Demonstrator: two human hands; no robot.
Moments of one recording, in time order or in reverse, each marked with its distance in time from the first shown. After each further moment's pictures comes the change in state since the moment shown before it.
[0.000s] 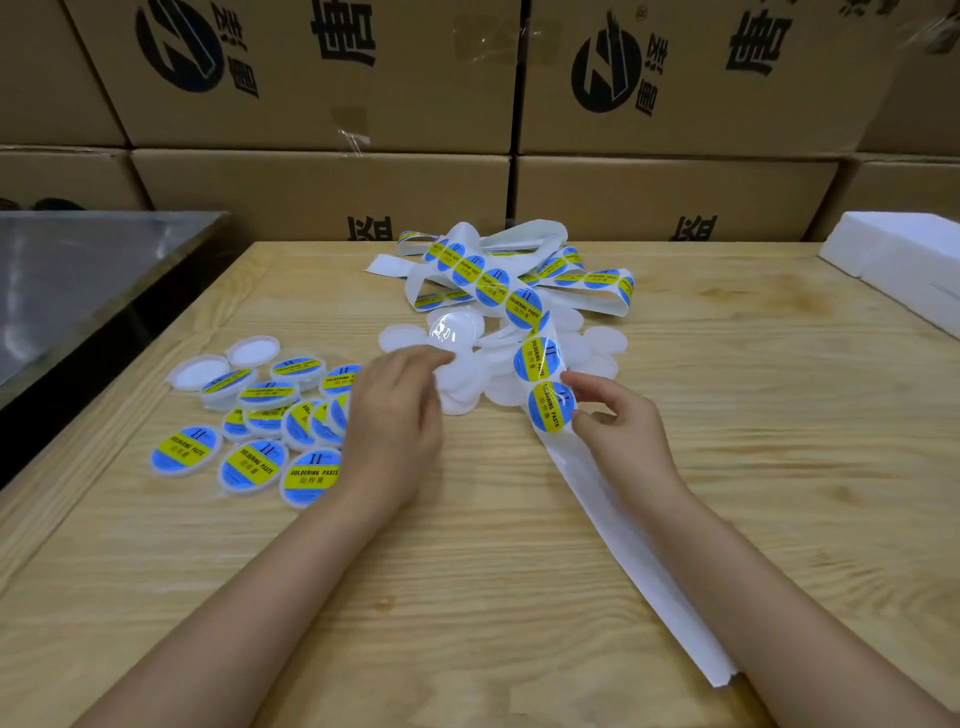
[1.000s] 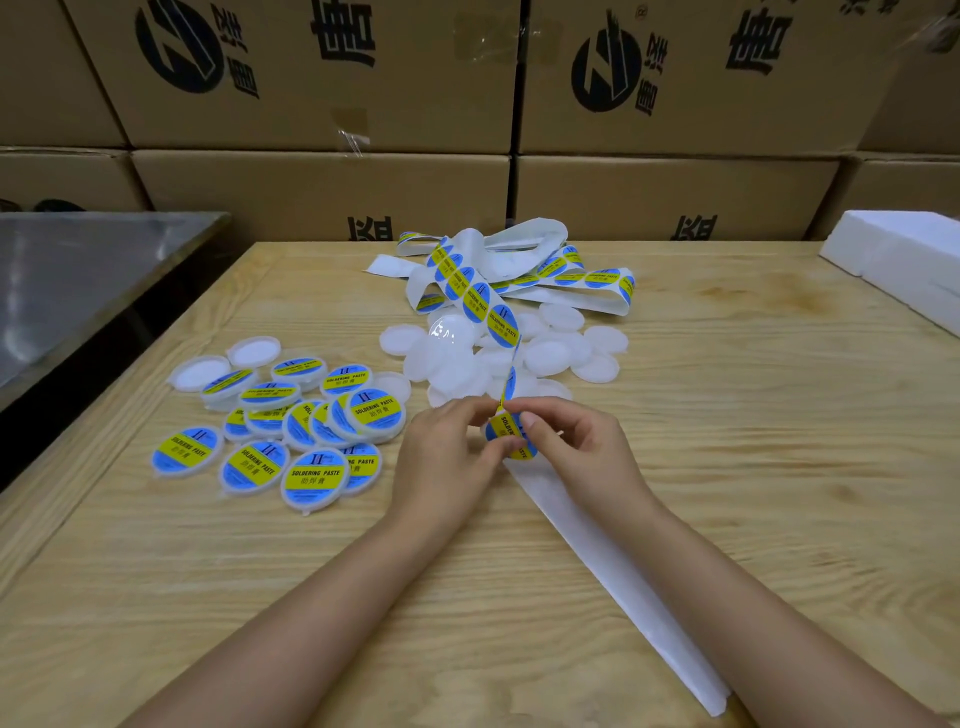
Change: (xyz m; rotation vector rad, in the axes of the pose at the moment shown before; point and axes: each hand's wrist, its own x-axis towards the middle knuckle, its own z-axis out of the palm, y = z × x) left_hand -0.021 0.030 0.021 -0.227 -0.237 -0.272; right_hand -0.019 -0.003 0.022 0.099 -0.241 -0.164
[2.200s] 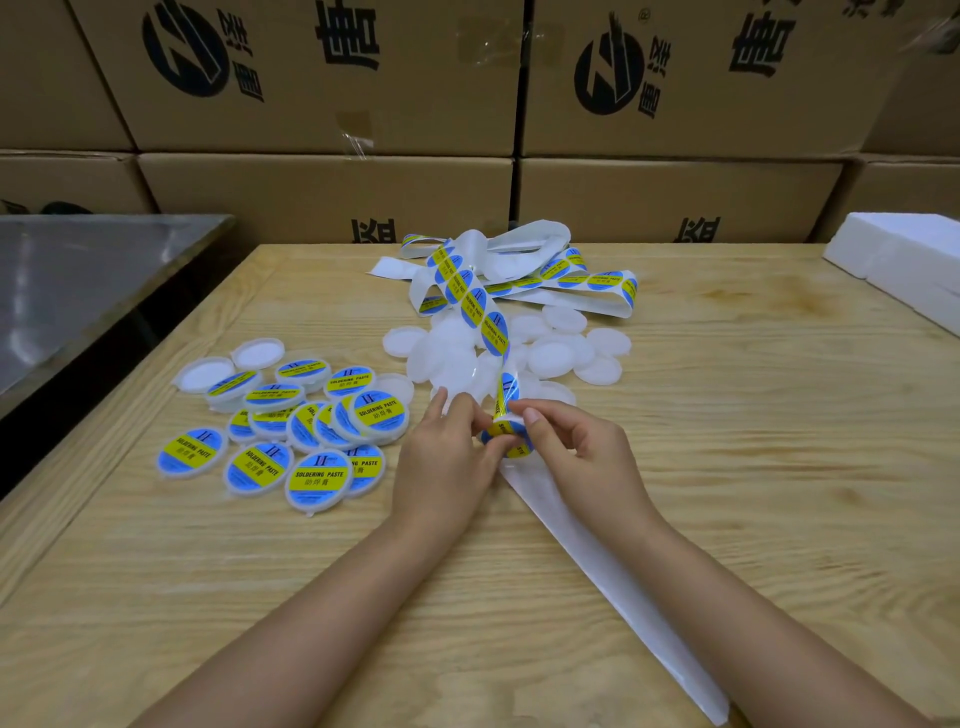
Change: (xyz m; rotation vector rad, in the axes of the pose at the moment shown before) left_hand -0.004 0.005 -0.001 0.074 0.123 0.063; right_hand -0.003 0.001 0.005 -0.083 0.068 -0.035
